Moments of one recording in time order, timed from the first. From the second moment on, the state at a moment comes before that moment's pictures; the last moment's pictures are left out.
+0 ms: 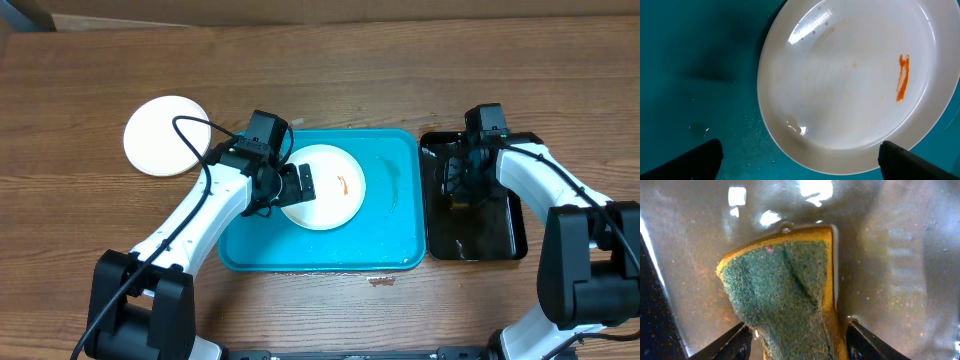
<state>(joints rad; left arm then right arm) -0.32 1.66 1.10 -0.78 0.13 -0.54 0.07 1.82 1.09 -0.70 0.02 0.22</state>
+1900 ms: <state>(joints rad) -0.32 1.66 1.10 -0.75 0.13 -0.54 0.07 1.82 1.12 -0.74 0.02 0.14</state>
